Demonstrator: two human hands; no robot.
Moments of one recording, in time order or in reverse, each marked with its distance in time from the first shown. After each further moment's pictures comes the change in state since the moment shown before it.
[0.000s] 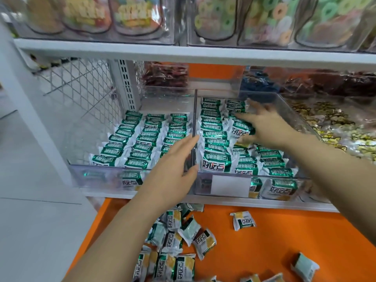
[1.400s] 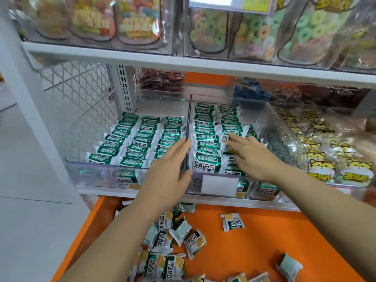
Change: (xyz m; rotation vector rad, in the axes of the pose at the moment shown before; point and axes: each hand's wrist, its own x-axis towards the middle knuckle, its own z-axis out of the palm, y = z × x) left_hand -0.006 -0.002 0.014 0.091 0.095 0.045; right_hand -0.056 -0.028 0.013 0.104 -0.064 -0.063
